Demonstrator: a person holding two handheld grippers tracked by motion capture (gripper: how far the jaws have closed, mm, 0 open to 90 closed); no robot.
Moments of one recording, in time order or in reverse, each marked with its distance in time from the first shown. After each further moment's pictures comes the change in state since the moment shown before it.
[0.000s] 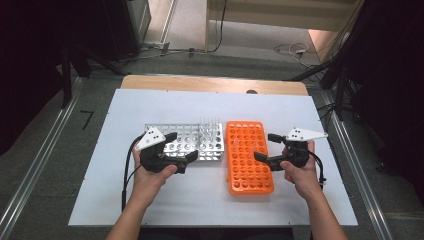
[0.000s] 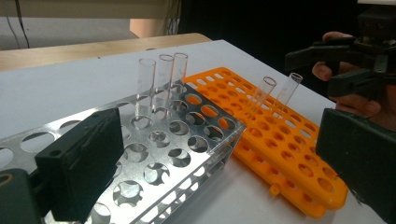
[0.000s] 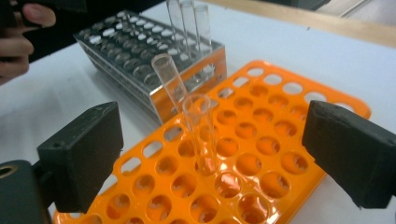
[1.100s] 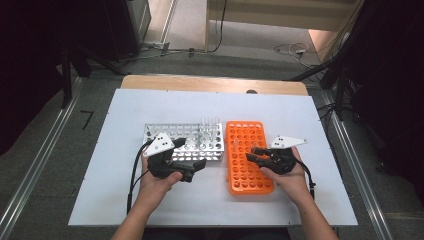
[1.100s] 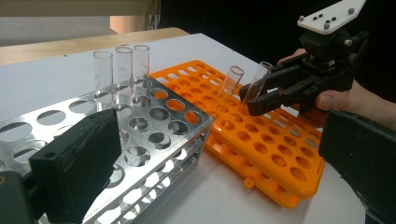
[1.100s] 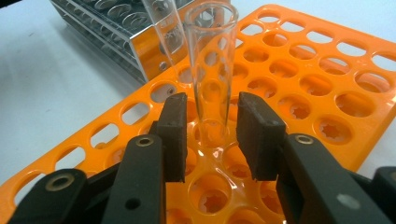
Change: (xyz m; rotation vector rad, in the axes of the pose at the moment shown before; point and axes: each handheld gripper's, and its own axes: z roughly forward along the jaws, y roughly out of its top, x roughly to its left) left arm -0.017 -0.004 0.009 0.021 -0.059 0.036; right arm 0.010 -0.022 0.032 0.101 -0.065 -0.028
